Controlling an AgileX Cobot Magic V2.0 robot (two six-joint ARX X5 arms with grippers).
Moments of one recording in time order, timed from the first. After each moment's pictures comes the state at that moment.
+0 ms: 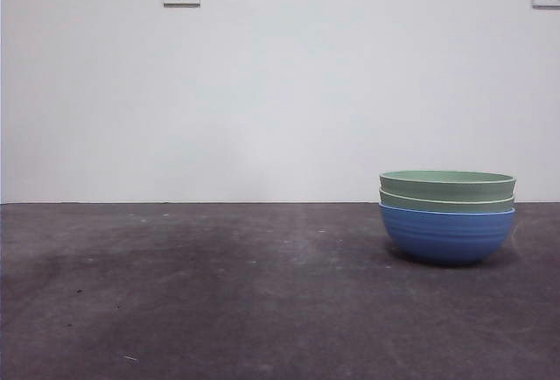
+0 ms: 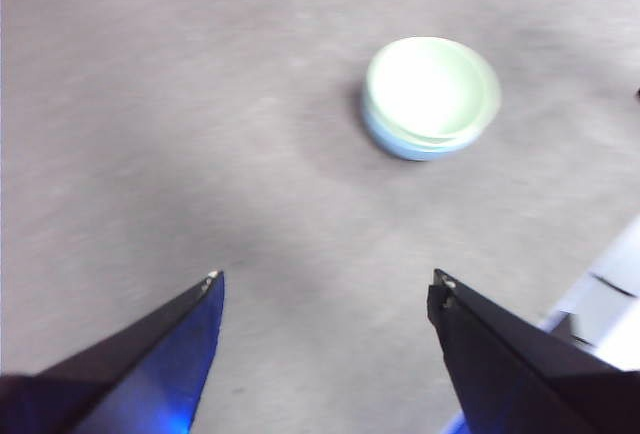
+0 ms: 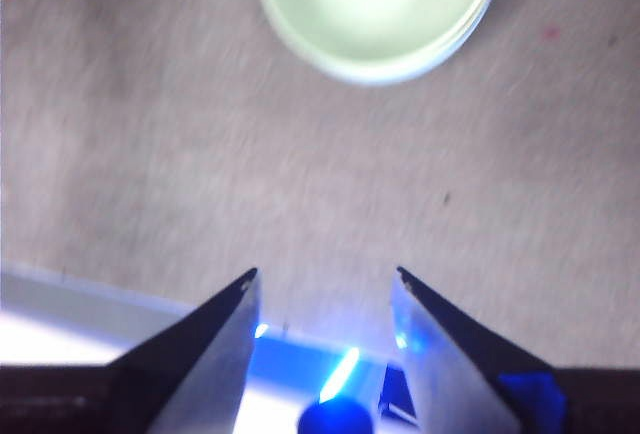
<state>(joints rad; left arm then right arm) -0.55 1.16 1.60 -1.12 0.15 0.02 0.19 1.09 1.25 -1.27 -0.26 0.08</state>
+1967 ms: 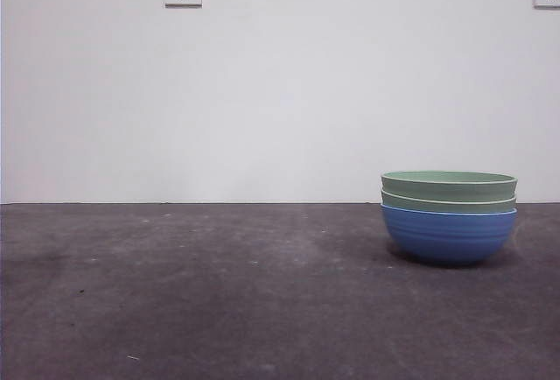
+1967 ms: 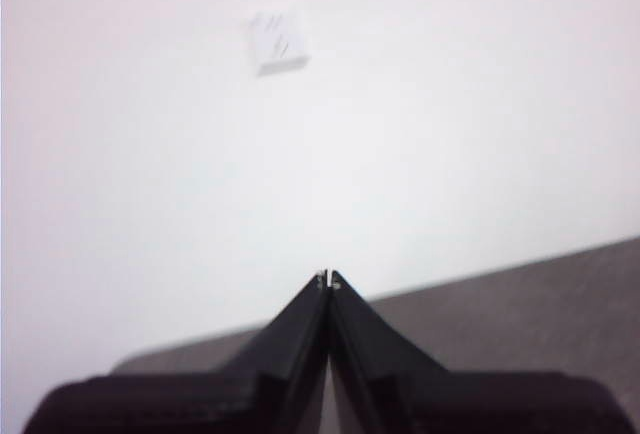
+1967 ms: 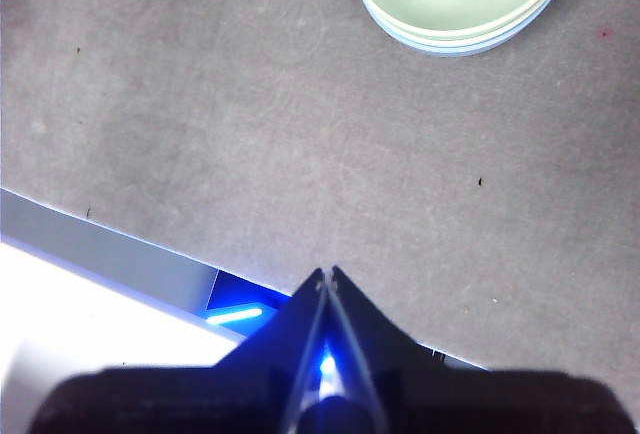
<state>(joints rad) -0.04 0.46 0.81 -0.22 0.06 0.15 0.27 1.01 1.25 -1.32 -0.26 0.04</state>
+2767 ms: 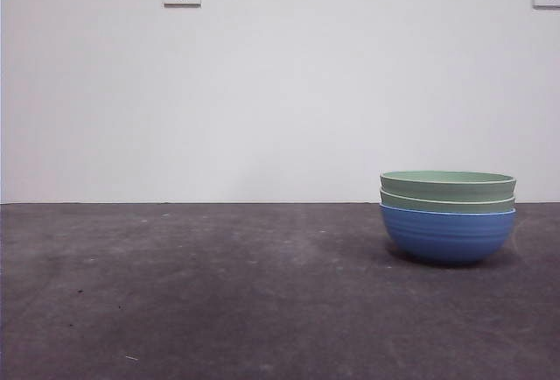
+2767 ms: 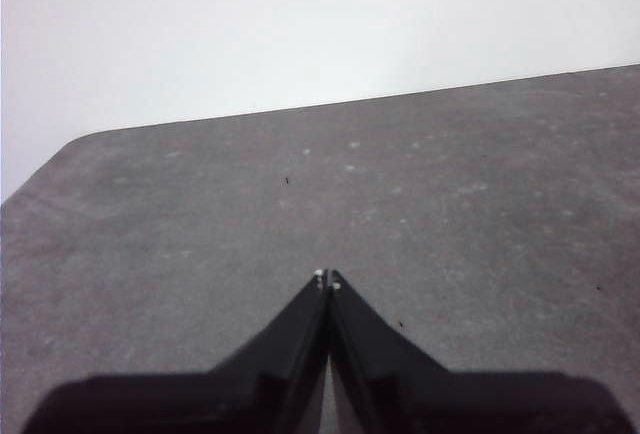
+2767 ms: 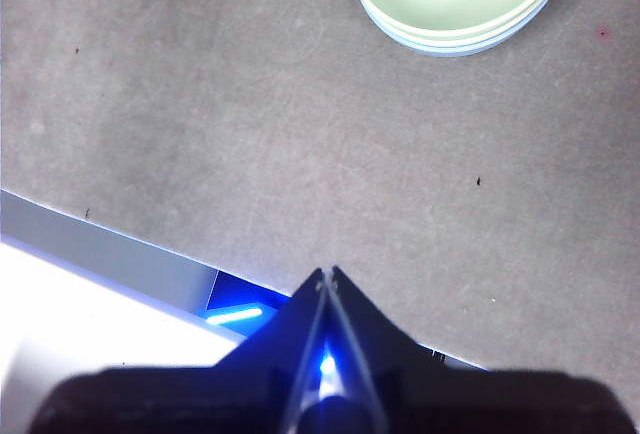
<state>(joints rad) 0.01 0.04 0.04 -0.08 0.05 0.08 0.27 1.01 1.25 -1.32 -0.26 0.04</state>
